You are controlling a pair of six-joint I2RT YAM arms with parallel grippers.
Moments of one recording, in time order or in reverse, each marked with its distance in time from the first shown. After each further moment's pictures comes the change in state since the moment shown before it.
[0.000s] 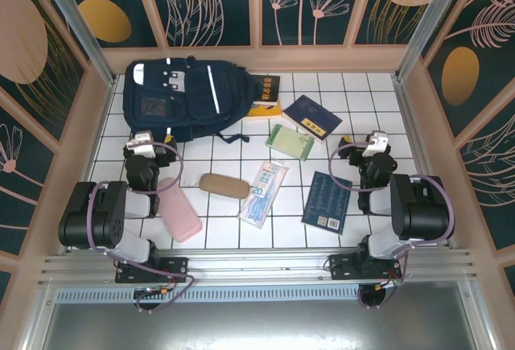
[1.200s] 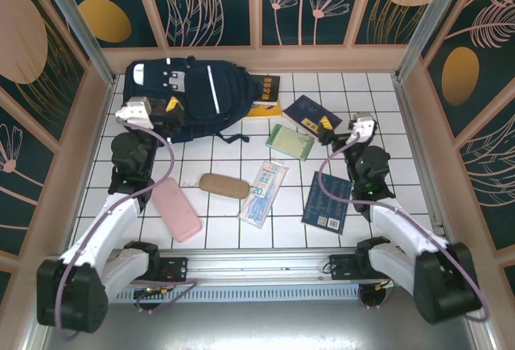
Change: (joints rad) left arm -0.217 -0.557 0.386 -0.667 0.008 -0.079; right arm 0.412 -0.588 0.192 -0.477 0.152 -0.087
